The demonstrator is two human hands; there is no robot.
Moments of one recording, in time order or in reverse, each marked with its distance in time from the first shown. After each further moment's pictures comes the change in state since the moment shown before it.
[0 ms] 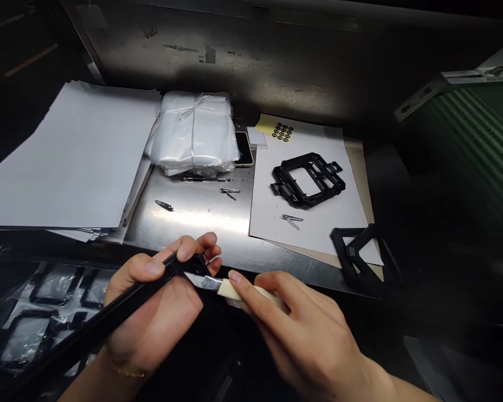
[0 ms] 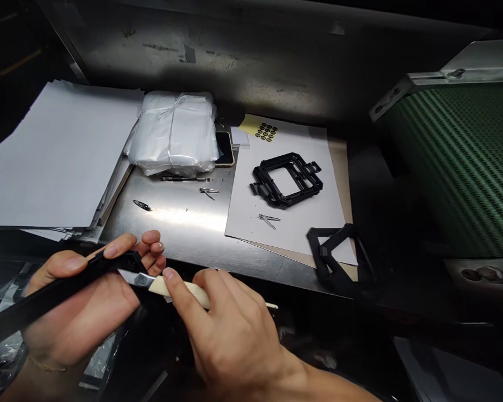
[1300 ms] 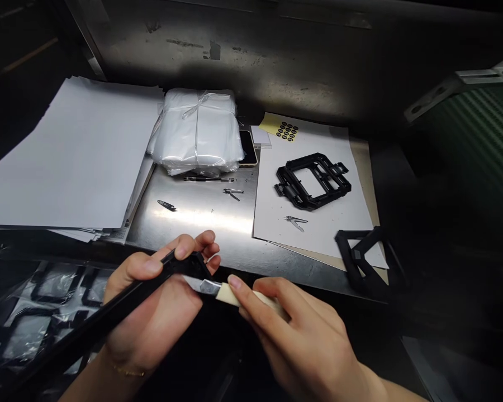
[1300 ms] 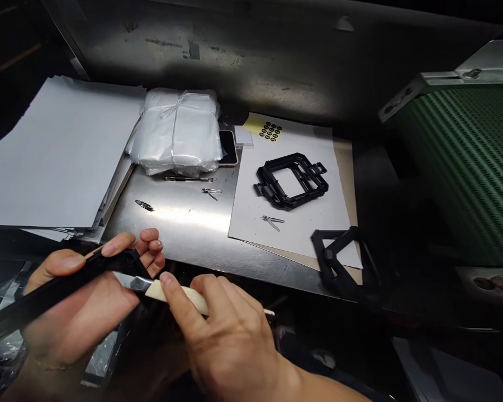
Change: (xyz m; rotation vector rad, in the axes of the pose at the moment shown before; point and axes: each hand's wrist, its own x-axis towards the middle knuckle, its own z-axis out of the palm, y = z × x) left_hand 0.006 0.008 -0.003 0.002 0.012 0.024; right_hand 0.002 -0.004 0.014 -0.014 0.059 0.050
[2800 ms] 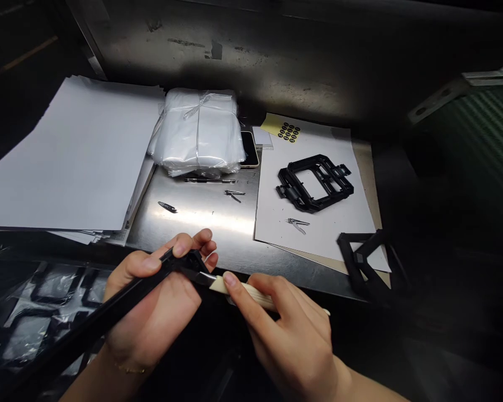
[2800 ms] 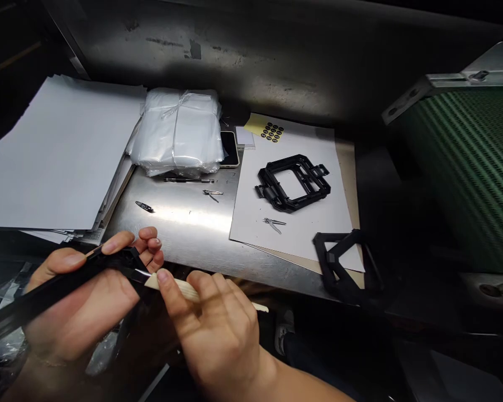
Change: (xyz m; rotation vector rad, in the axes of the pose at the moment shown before) left_hand 0.006 0.005 0.000 -0.039 0.023 -0.005; right_hand 0.008 -0.004 0.018 -0.060 0.164 0.008
